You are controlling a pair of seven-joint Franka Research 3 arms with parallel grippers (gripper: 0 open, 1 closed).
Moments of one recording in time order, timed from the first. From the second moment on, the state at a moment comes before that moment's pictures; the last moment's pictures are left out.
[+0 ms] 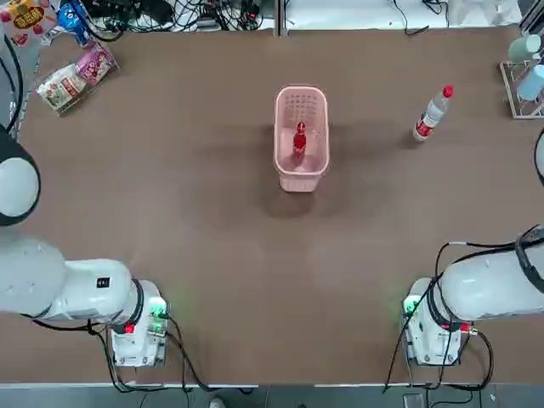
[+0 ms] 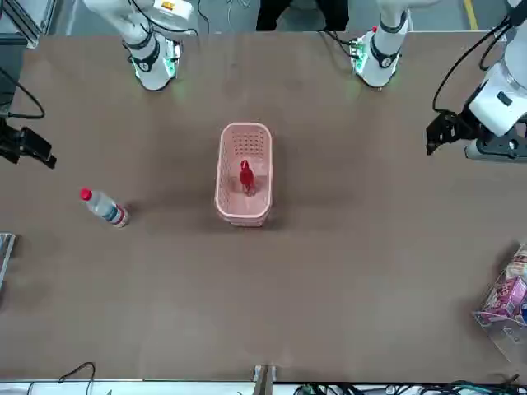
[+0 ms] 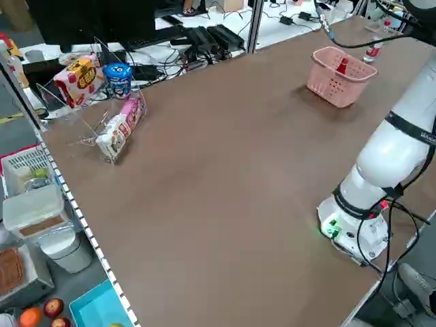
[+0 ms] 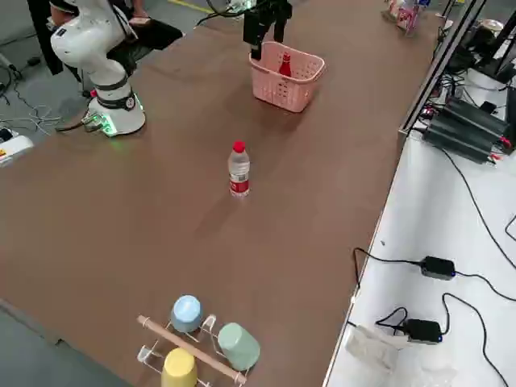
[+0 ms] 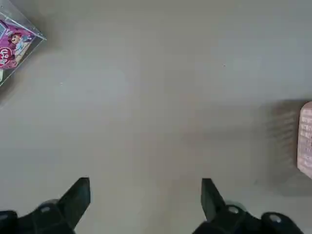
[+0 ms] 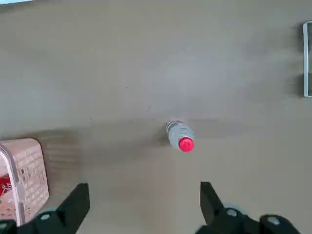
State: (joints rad) left arm 0.04 0.01 -0.19 -1.56 0.00 1.61 -0.06; right arm 0.05 0.09 -0.10 -1.41 0.02 1.52 0.08
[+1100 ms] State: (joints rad) left arm 0.01 0.11 -0.57 -1.55 -0.03 1.72 -0.47; right arm -0.06 0.10 -0.12 -1.65 0.02 1.81 -0.19
